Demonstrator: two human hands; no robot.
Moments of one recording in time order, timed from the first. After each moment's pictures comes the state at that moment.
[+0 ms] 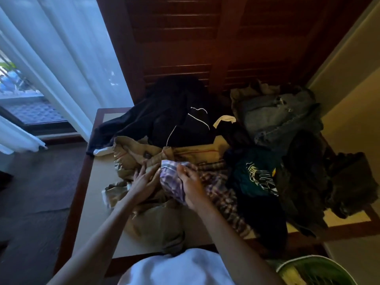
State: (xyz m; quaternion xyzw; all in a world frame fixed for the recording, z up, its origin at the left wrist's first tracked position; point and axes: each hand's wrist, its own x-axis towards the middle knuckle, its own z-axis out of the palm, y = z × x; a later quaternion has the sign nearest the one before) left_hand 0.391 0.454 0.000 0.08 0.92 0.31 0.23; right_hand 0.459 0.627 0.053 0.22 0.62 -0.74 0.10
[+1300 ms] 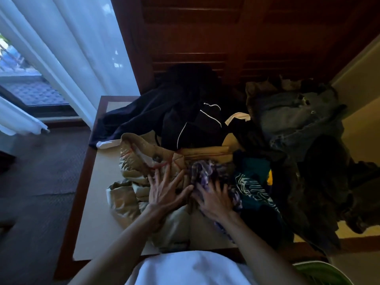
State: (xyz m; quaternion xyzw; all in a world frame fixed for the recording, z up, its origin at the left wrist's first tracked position) left_hand 0.420 0.503 -0.034 0.14 0.98 0.08 0.14; right_hand 0.472 0.695 -0.024 0.00 0.97 -0.08 0.21
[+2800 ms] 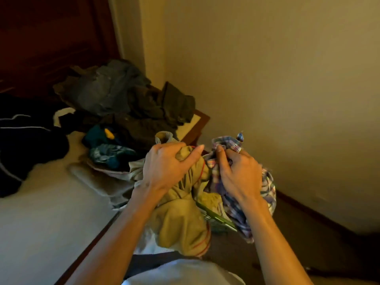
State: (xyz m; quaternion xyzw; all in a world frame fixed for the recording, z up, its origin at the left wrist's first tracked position) left_hand 0.700 0.702 0.192 0.57 0.68 0.45 -0.02; right_hand 0.883 0.774 0.199 0.51 0.82 -0.07 -0.27
